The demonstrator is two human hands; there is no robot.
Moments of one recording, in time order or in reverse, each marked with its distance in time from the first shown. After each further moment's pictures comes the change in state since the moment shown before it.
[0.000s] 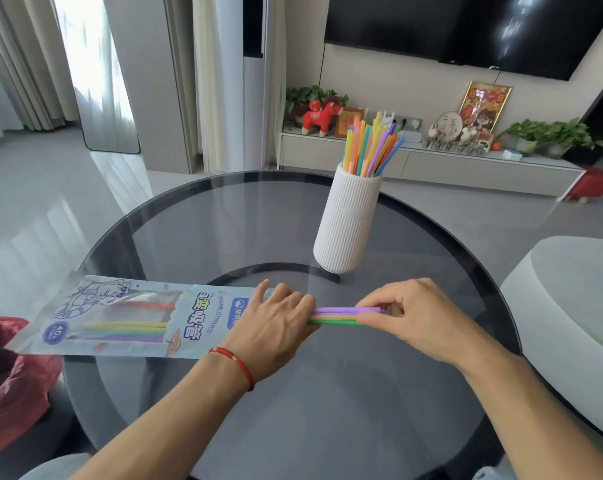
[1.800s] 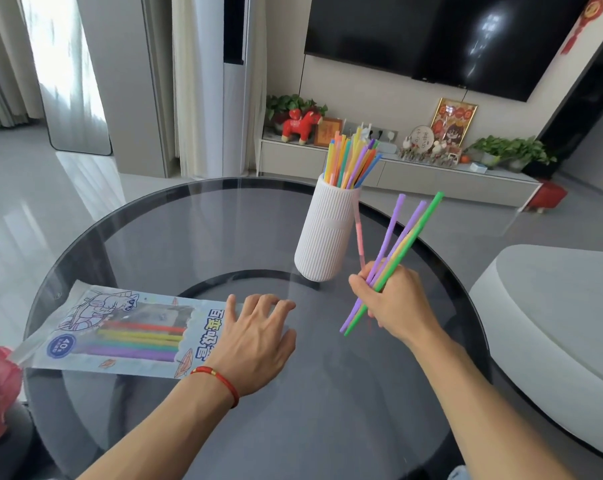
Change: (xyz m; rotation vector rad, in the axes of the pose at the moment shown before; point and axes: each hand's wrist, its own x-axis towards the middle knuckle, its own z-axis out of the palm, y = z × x) left_hand -0.002 0.004 0.015 -0.243 -0.032 -0.230; right_hand 0.035 0.016 0.012 0.068 0.445 0.109
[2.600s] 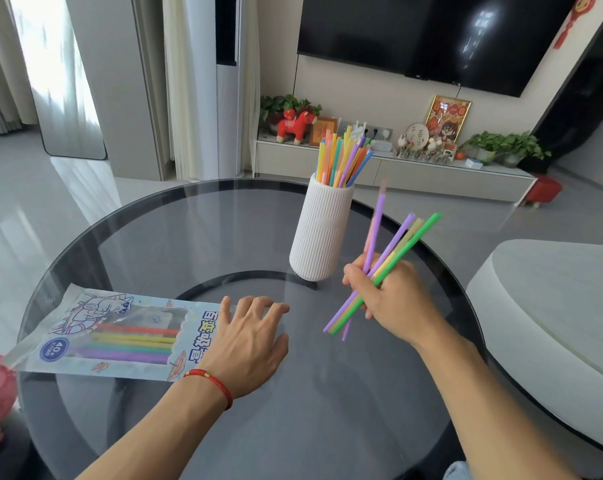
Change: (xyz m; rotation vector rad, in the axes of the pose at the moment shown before) left_hand -0.001 -0.003 -0.001 0.026 -0.026 0.006; right_hand -0.008 -0.020 -0.019 0.053 -0.091 -0.102
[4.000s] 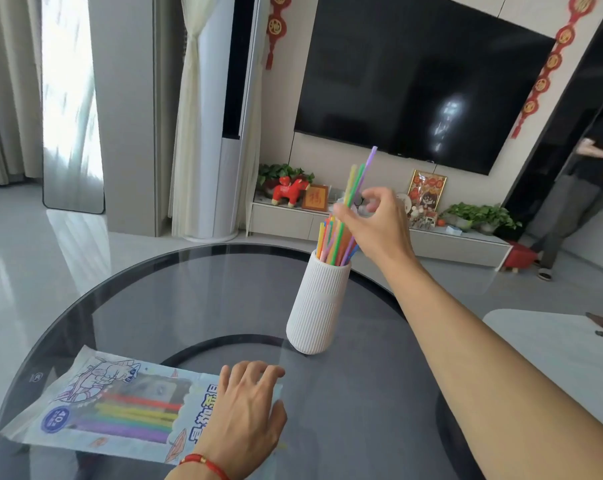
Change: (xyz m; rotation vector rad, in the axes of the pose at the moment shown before) left_hand 0.012 0.001 -0.009 -0.189 0.178 -0.028; right_hand 0.161 -0.094 -0.043 -0.035 0.427 0.046
